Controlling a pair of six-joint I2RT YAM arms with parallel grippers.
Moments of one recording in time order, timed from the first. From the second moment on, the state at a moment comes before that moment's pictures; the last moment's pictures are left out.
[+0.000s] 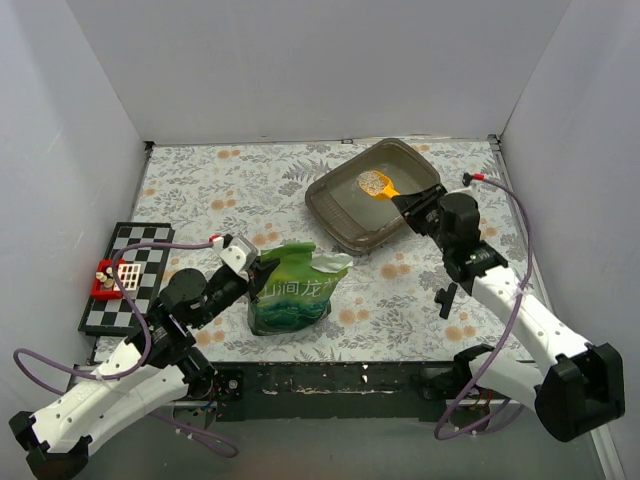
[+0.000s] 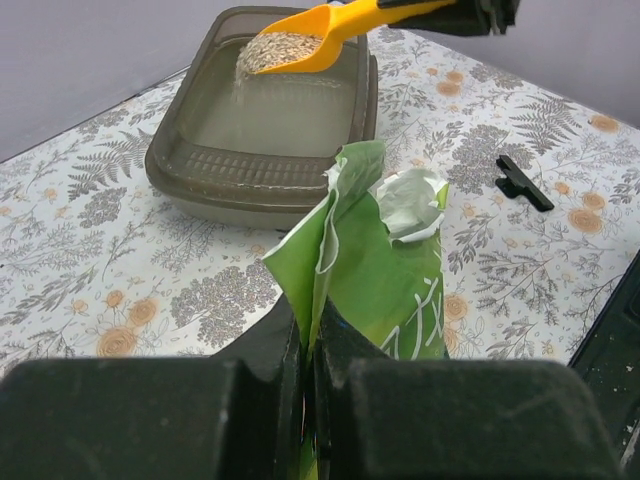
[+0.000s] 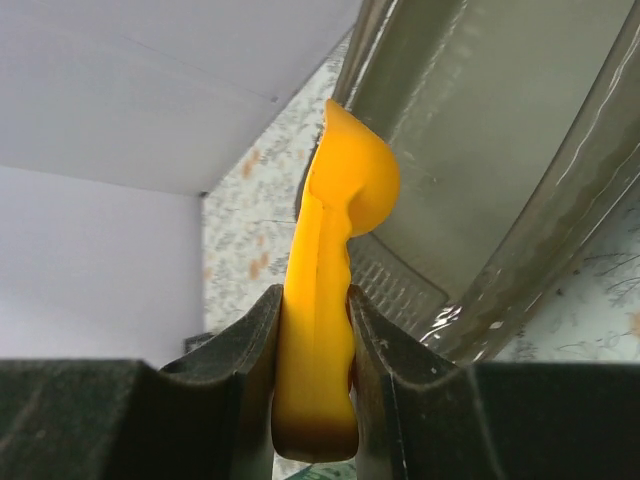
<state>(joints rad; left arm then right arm) -0.83 0.49 0.58 -0.14 -0.05 -0.02 0.42 1.01 0.67 0.10 0.11 1.09</state>
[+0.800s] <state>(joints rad) -0.40 0.85 0.64 0.11 0.67 0.03 0.31 1.50 1.41 -0.66 0.06 0.40</state>
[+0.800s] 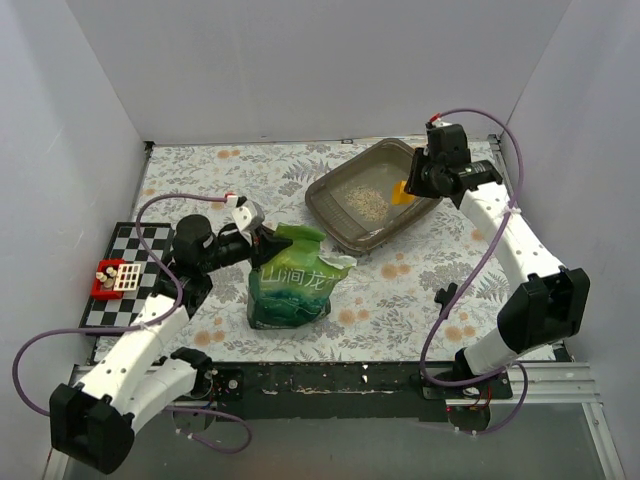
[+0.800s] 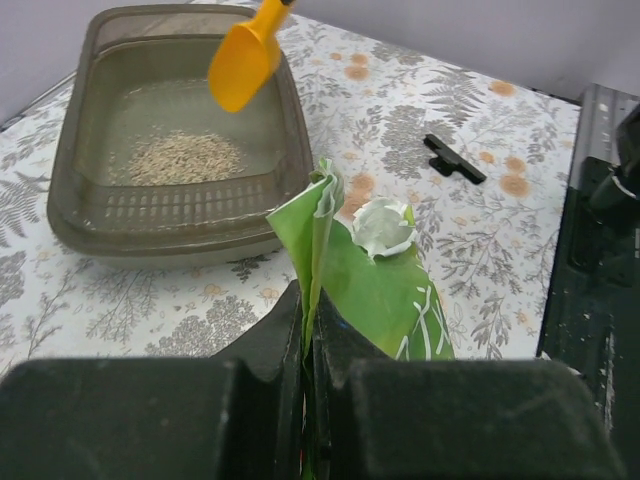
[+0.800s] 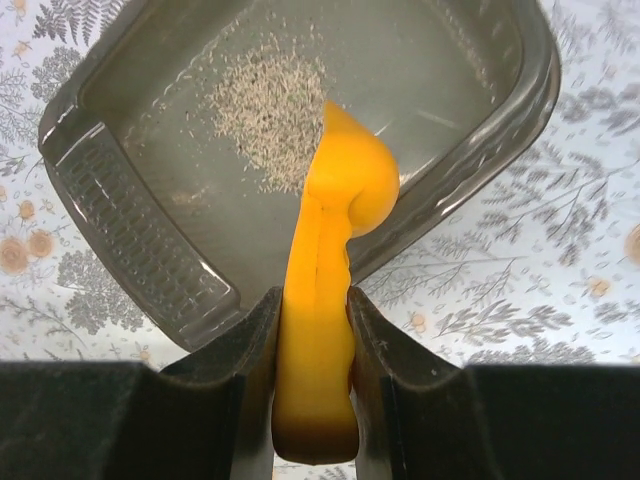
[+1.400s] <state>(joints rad) -0.14 1.26 1.01 -0.16 1.34 0.27 0.47 1.55 1.80 -0.99 0.05 0.14</state>
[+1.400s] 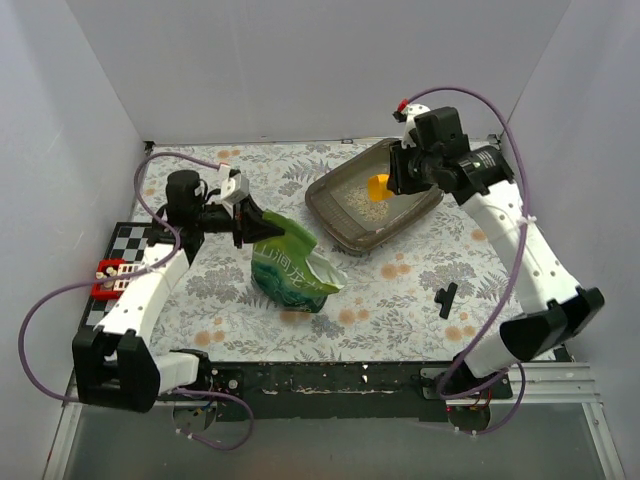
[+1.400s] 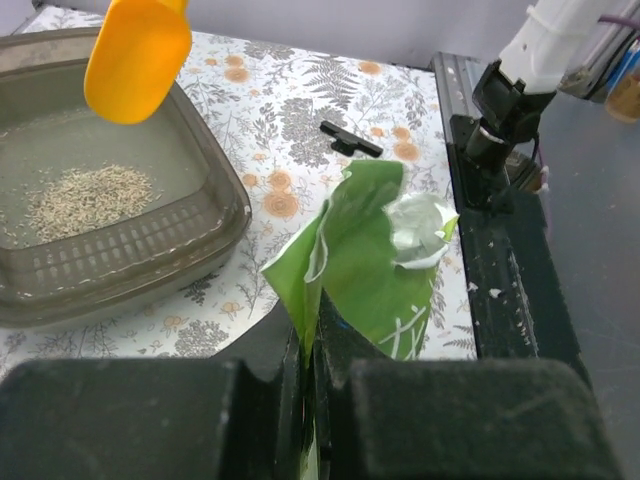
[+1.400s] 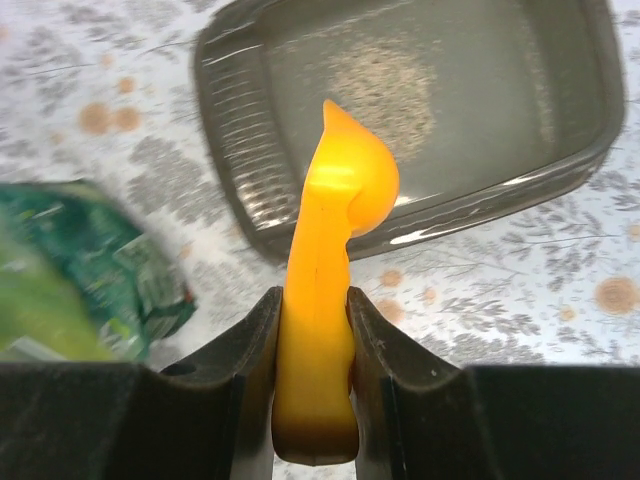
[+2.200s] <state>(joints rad) -0.23 0.87 0.60 0.26 0.96 0.00 0.59 0.96 1.33 -0.97 -0.43 0.49</state>
